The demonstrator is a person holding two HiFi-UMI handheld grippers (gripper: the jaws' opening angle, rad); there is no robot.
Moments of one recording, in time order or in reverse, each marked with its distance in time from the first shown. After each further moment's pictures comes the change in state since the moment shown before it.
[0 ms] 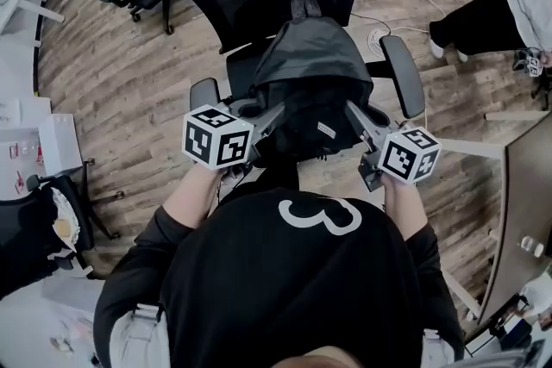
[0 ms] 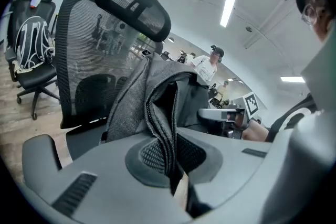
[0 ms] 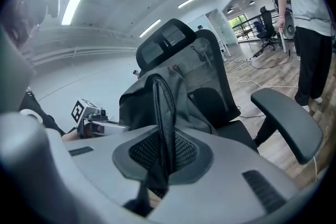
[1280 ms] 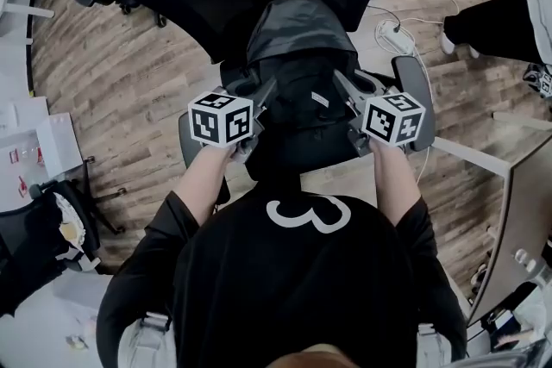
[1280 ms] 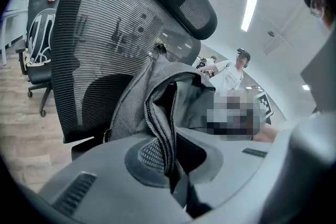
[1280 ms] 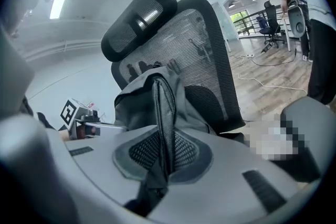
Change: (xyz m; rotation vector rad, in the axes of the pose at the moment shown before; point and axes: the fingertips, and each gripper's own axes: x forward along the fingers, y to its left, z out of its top) left arm 0.095 0.151 0.052 -0.101 -0.065 0.156; right arm 0.149 -0.115 0.039 -0.014 0.073 -0.024
